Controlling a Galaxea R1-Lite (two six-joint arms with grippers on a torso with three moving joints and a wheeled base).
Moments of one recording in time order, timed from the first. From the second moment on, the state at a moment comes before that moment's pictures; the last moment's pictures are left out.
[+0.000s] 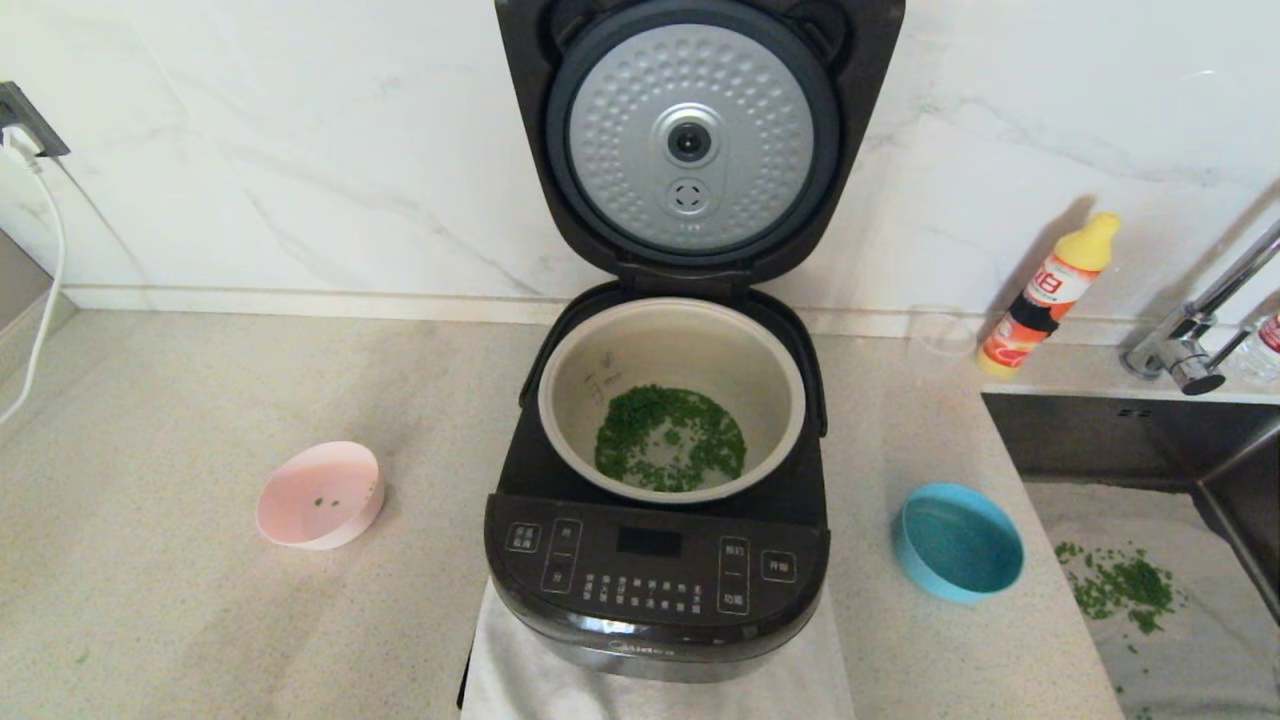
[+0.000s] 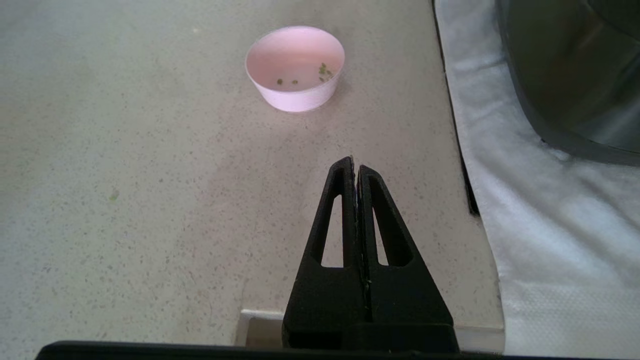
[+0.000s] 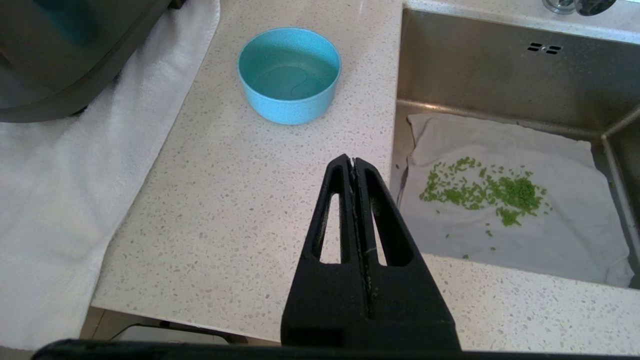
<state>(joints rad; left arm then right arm) 0.01 0.00 0.00 -0.01 -0.01 0.07 0.00 0.00 -0.01 0.04 0.03 -0.04</state>
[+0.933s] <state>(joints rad) 0.01 0.82 -0.88 0.04 -0.33 -0.15 0.00 0.00 -0.01 0.04 0.03 -0.04</state>
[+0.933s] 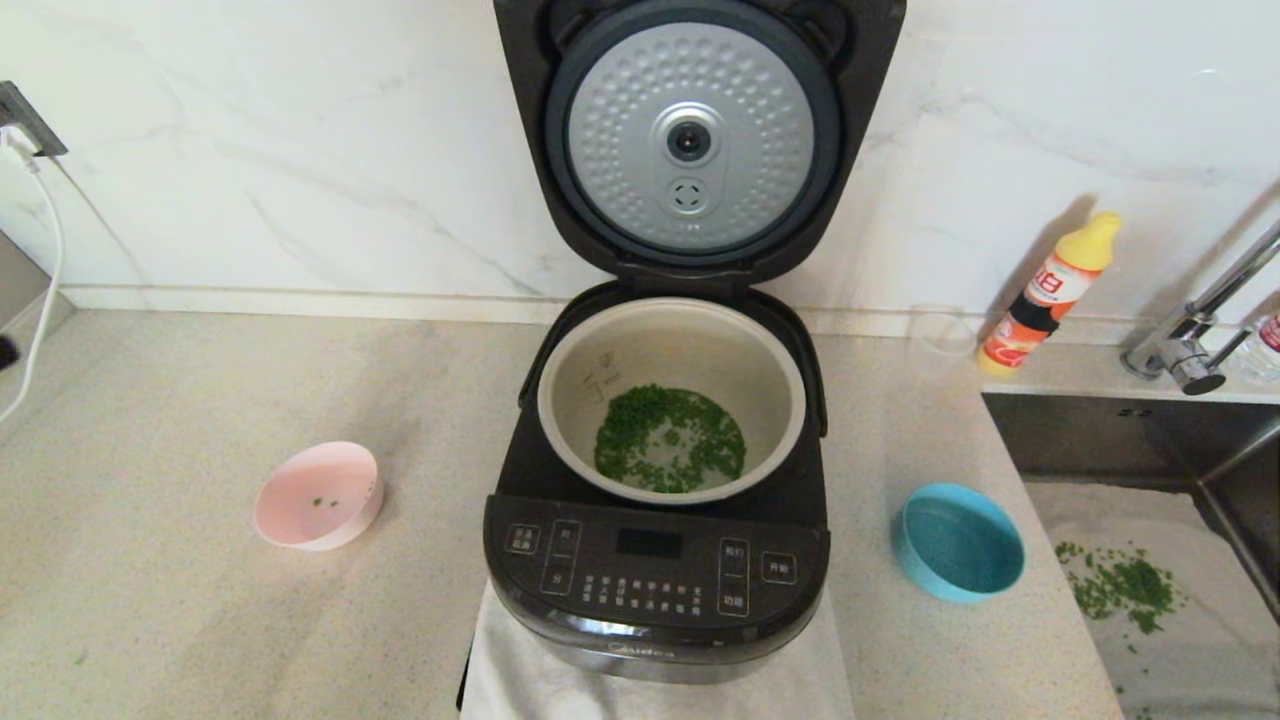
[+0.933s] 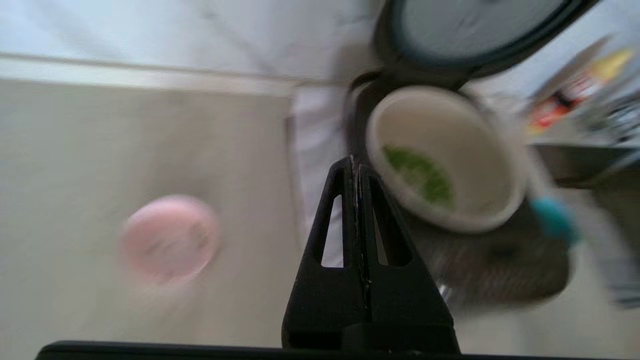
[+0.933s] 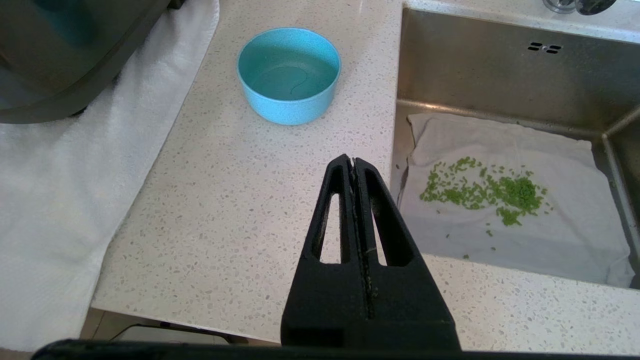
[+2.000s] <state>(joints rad) 0.03 1.79 -1.47 -0.68 -0.77 -1.11 0.00 0.00 -0.01 0.04 0.03 -0.04</state>
